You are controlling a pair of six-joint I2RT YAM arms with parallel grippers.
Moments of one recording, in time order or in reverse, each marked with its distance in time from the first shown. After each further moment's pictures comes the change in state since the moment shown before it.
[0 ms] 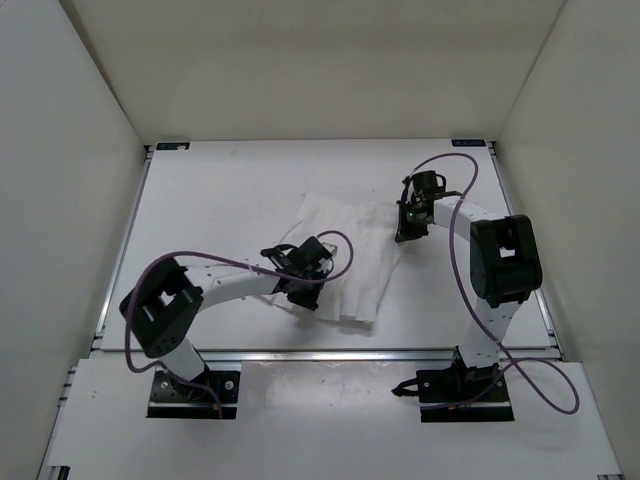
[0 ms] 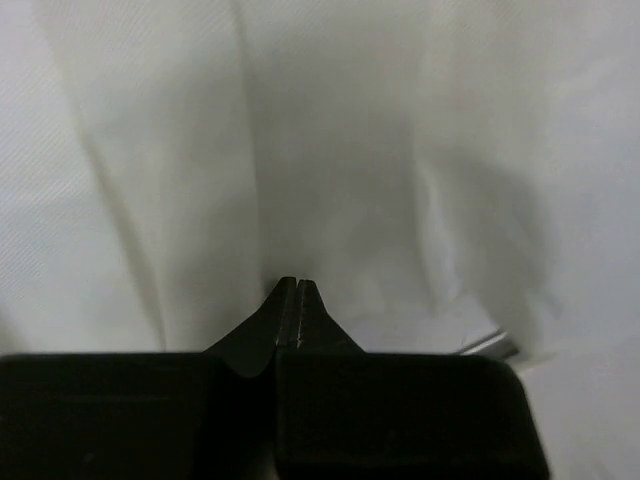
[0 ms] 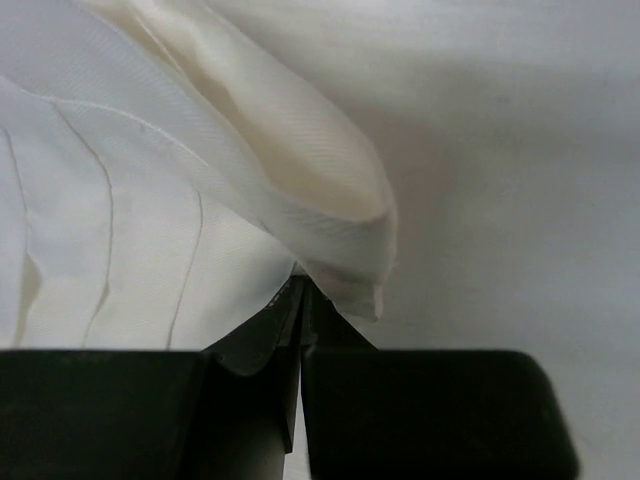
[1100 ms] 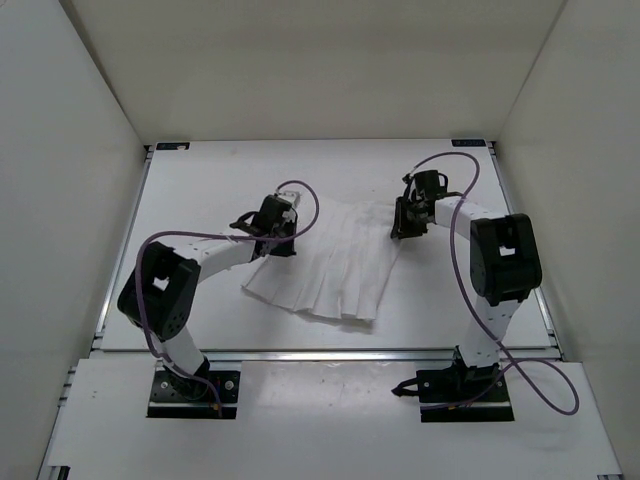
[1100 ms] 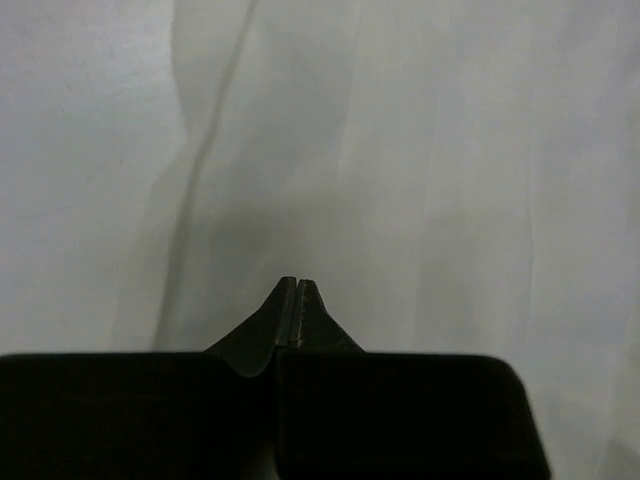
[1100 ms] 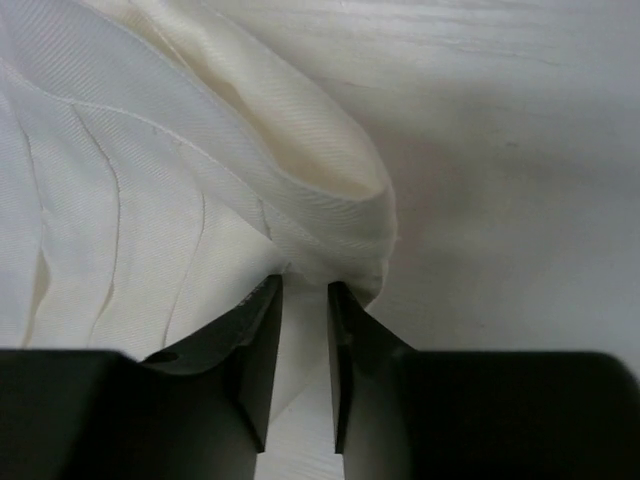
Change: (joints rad) left arm 0.372 0.018 0.040 0.270 -0.044 0.155; right arm -0.014 0.023 0.020 0.047 -0.053 -0.007
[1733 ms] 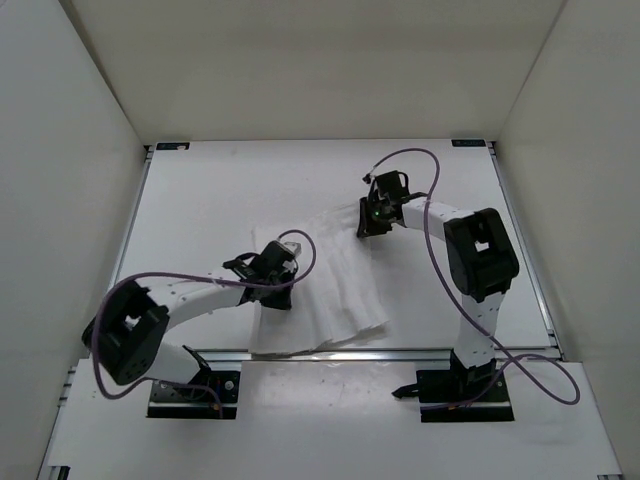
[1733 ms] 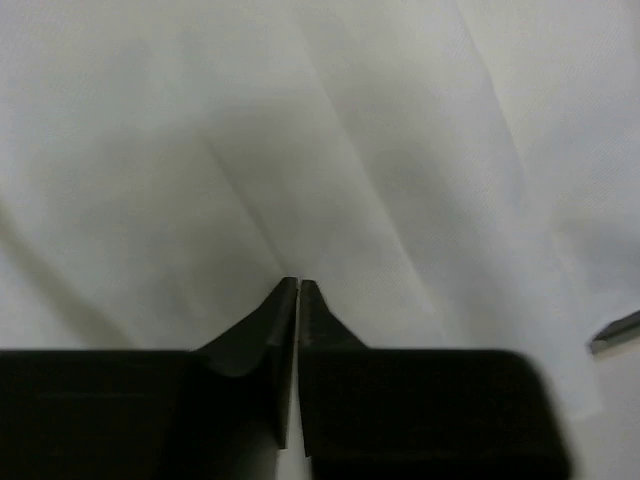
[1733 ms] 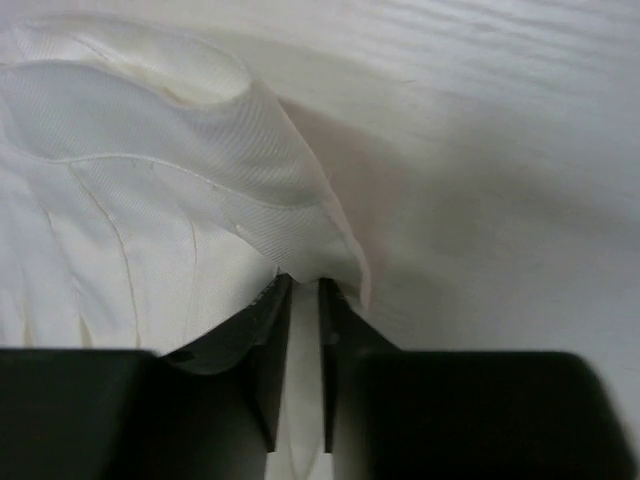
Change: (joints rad) left arm -0.217 -0.254 -0.304 -0.174 0.035 -0.178; right arm 0.192 0.097 0.092 0.087 -0.030 0.045
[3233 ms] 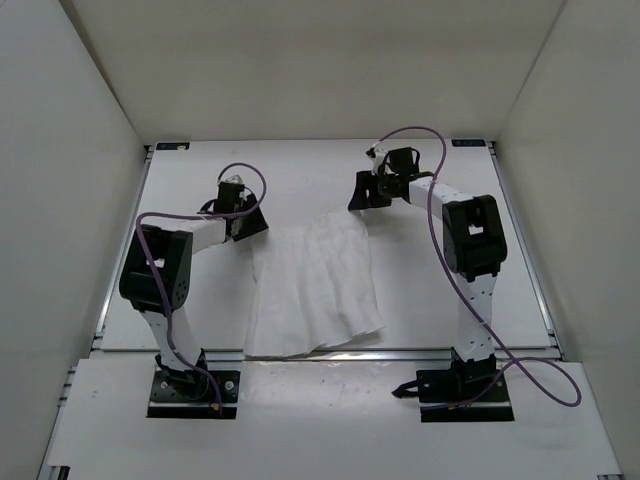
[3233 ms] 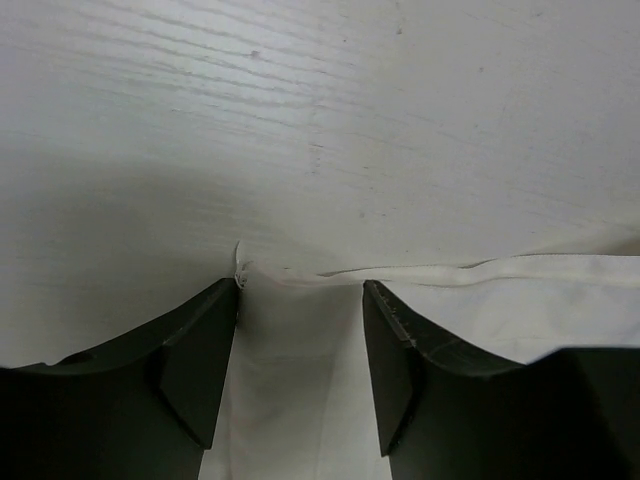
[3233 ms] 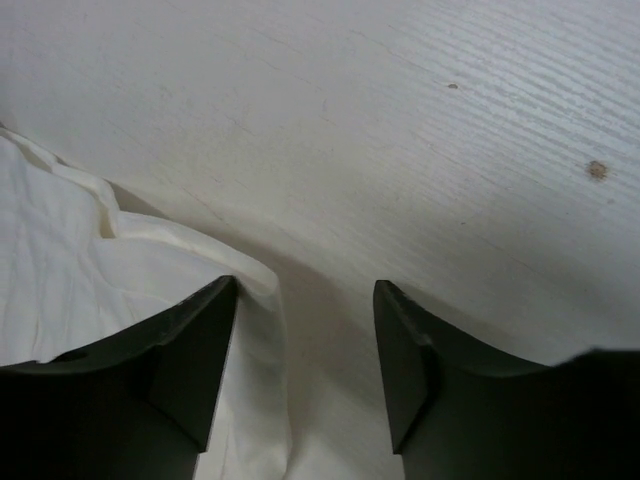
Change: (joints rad) left arm 0.534 0.385 0.306 0.312 0.008 -0.048; right arm -0.109 0.200 0.299 0.029 -0.283 -0.116
